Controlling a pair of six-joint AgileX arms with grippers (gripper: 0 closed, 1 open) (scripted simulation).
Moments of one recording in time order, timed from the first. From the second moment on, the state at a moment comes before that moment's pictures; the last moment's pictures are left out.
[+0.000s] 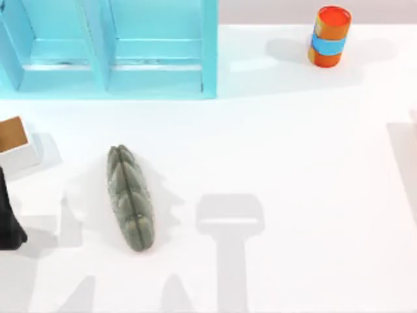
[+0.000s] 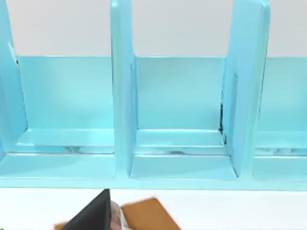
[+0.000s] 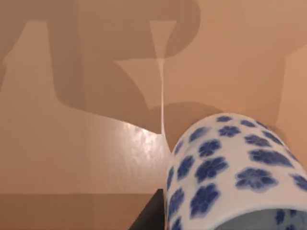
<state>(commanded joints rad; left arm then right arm) 0.00 0.00 0.00 0.00 0.00 0.00 -0.67 1.64 0.93 -0.86 0.00 -0.66</state>
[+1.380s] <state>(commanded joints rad) 0.00 0.00 0.00 0.00 0.00 0.00 -0.46 1.48 1.02 -1.12 0.00 -0.45</state>
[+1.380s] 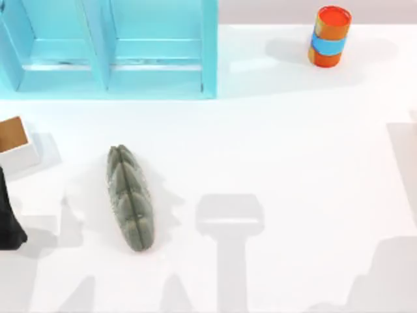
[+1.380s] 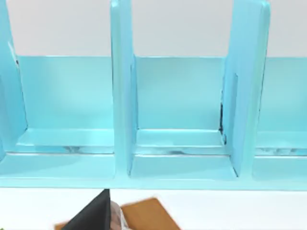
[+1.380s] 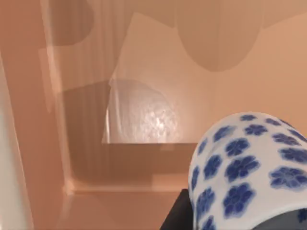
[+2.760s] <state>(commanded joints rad) 0.00 0.00 0.00 0.00 0.00 0.00 0.41 1.81 1.56 -1.39 0.00 0.43</state>
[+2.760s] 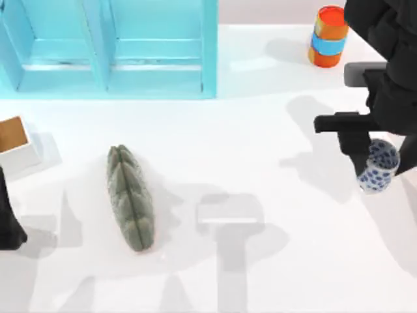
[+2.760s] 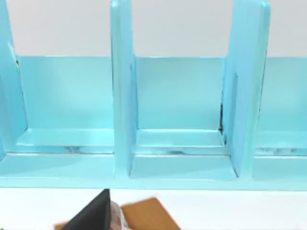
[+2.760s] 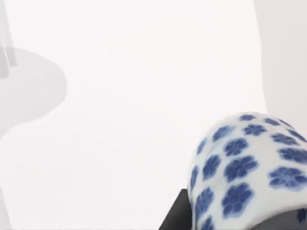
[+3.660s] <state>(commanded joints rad) 0.00 0.00 0.00 0.00 0.00 0.00 0.90 2.01 1.81 -1.37 0.00 0.92</state>
